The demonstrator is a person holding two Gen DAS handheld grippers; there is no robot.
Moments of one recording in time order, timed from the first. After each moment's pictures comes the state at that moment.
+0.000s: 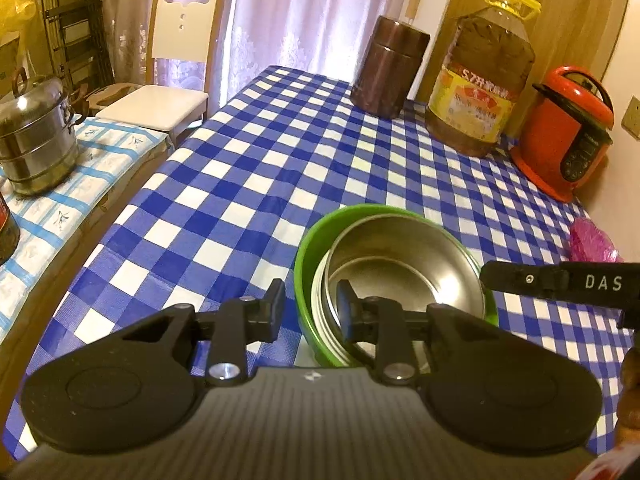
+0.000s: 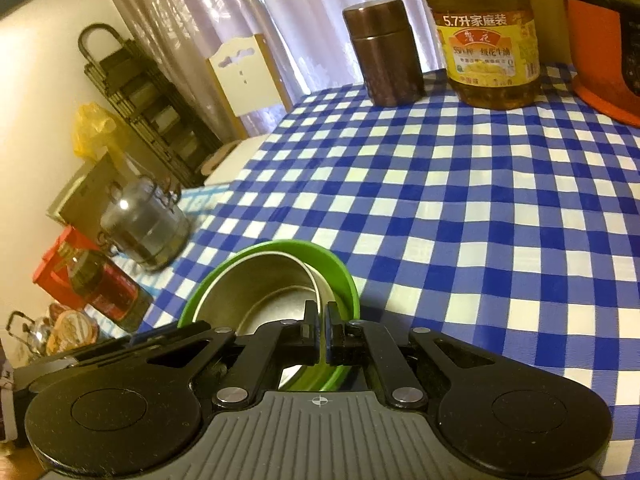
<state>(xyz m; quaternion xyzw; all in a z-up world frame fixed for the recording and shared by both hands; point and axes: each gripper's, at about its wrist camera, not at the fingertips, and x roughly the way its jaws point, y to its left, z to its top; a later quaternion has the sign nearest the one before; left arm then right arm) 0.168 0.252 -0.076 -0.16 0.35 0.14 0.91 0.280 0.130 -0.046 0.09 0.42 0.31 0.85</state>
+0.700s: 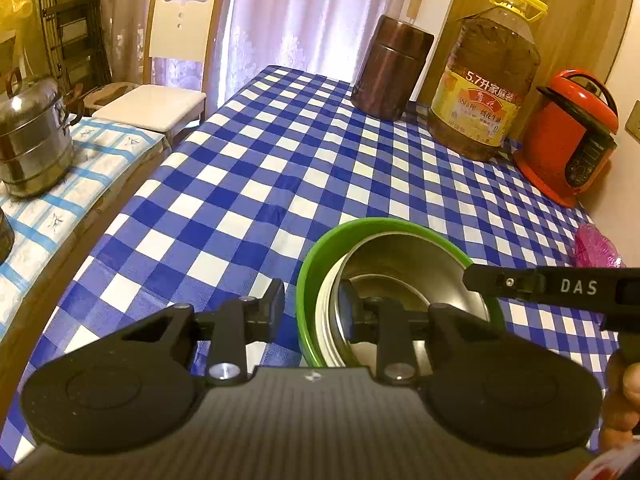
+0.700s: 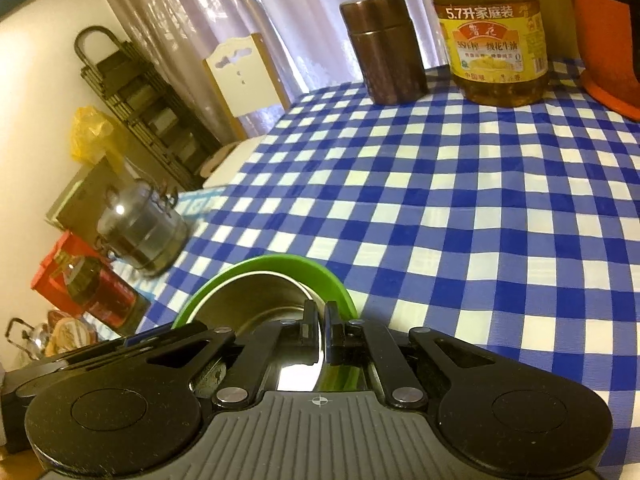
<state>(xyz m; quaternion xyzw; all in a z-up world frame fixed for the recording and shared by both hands) 0.185 0.260 -0.082 -0.16 0.35 0.14 0.91 0.301 0.147 -0.057 0.08 0.42 0.31 0.85</state>
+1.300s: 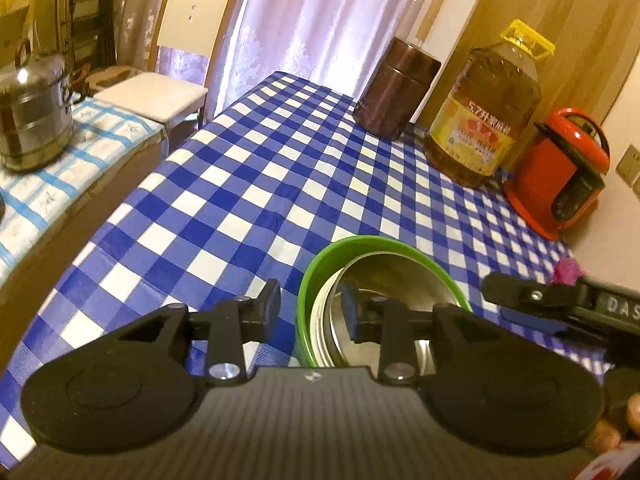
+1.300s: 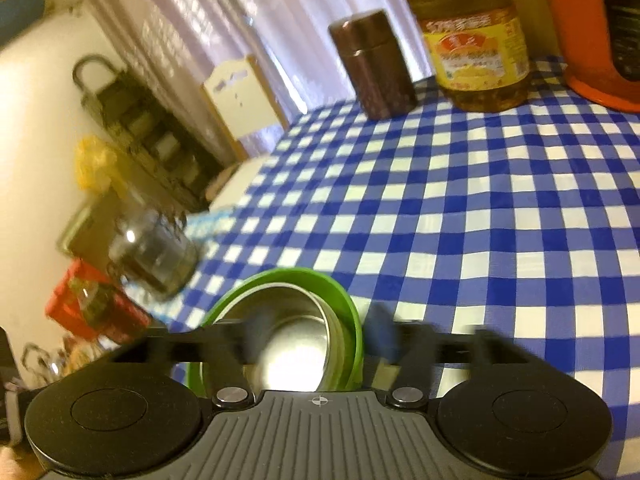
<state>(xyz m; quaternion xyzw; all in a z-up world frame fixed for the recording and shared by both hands) 0.170 0.276 -0.071 -0.23 0.33 0.13 0.91 0.287 0.117 -0.042 0.15 0.40 0.30 0.85</state>
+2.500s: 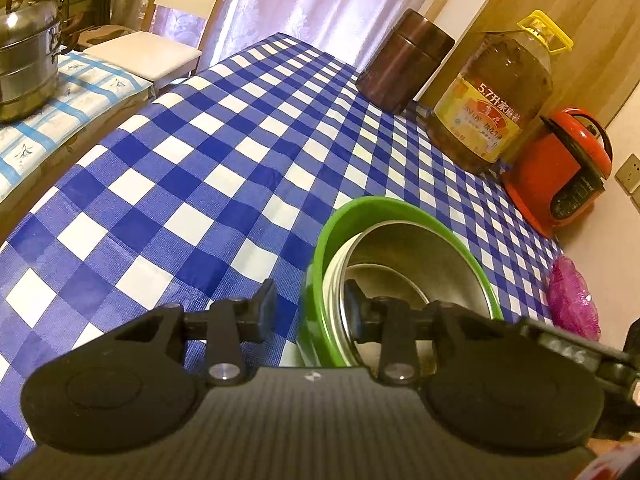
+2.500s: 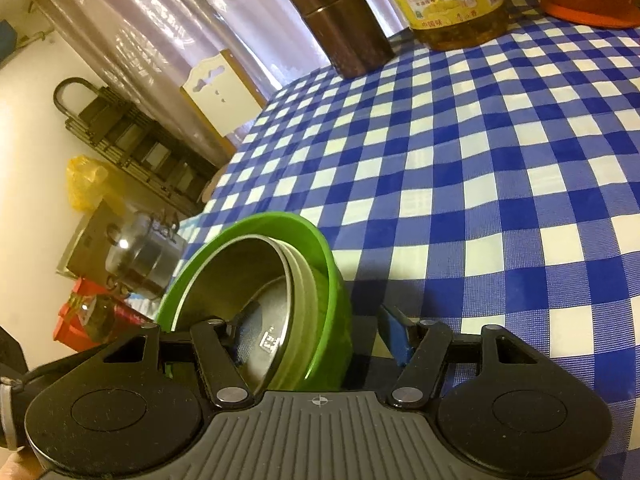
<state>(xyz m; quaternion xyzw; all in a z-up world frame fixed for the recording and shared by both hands) 0.184 0.281 -0.116 -0.27 0.35 0.11 0.89 0.295 0.127 -0.104 0.19 0.44 0.28 0.83</state>
